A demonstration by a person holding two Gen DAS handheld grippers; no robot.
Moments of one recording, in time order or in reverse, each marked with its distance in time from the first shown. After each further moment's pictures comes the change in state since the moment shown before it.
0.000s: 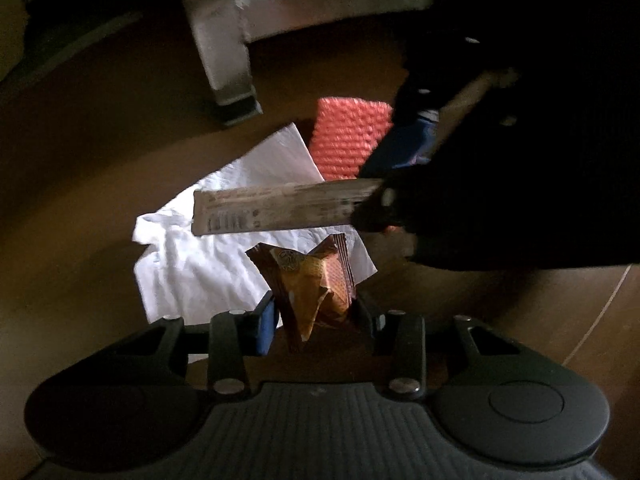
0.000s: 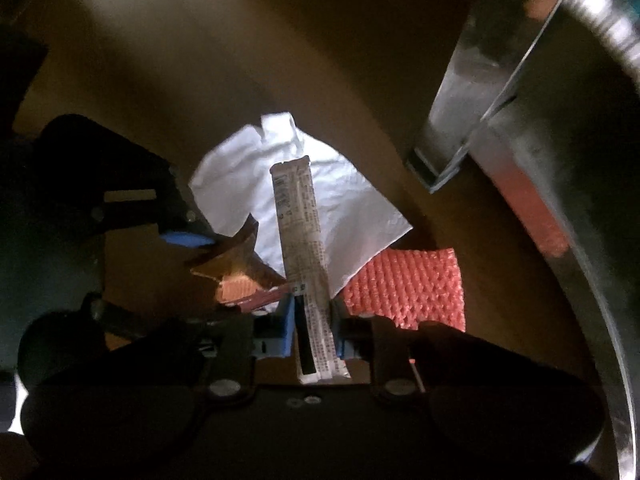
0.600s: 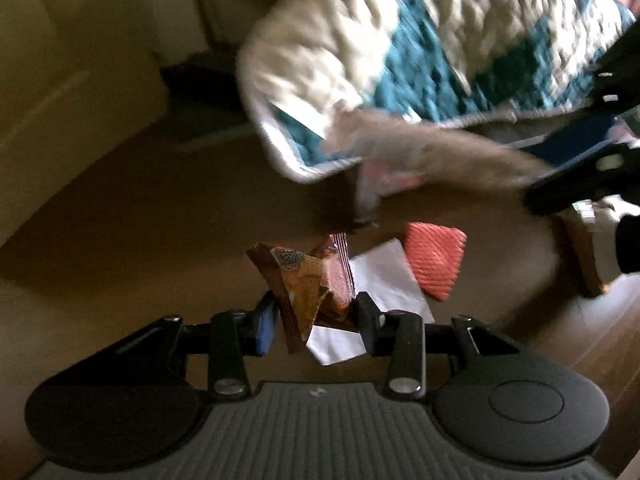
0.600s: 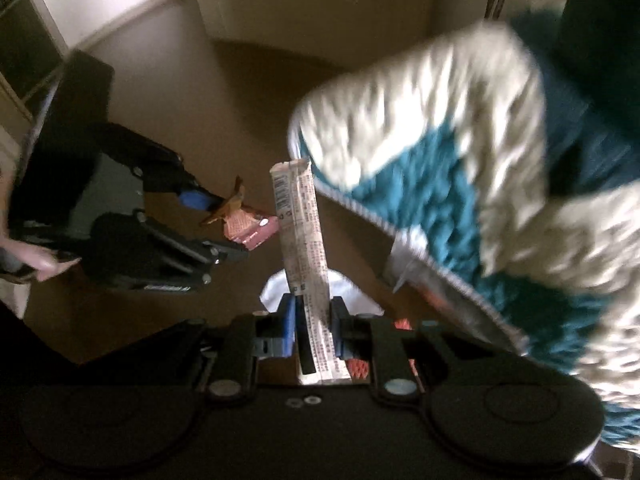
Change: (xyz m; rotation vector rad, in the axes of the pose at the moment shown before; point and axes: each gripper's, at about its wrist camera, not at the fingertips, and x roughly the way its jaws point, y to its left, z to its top) left arm -0.193 0.047 0.000 -0.107 -0.204 0.186; right arm -0.218 0.060 0.012 0.078 -0.311 -0.078
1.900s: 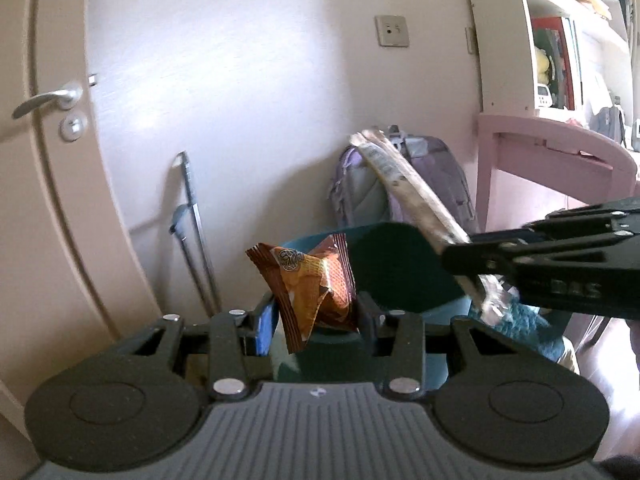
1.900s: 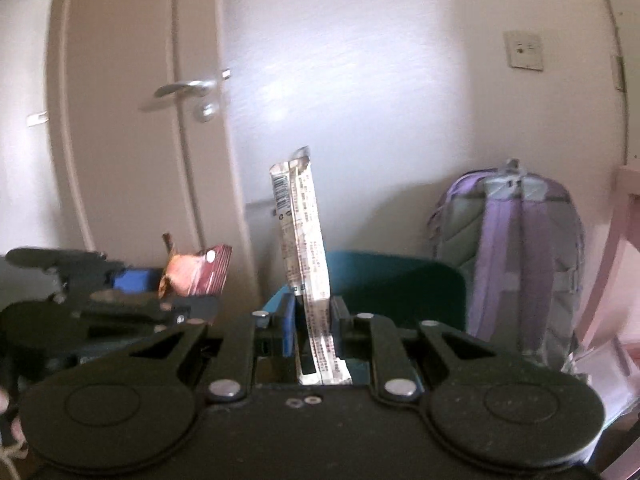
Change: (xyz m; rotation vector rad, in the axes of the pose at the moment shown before) left arm -0.380 -0.084 0.267 0.031 -0.657 0.065; right arm -0.379 -0.103 0.096 0.348 -0.747 -0.335
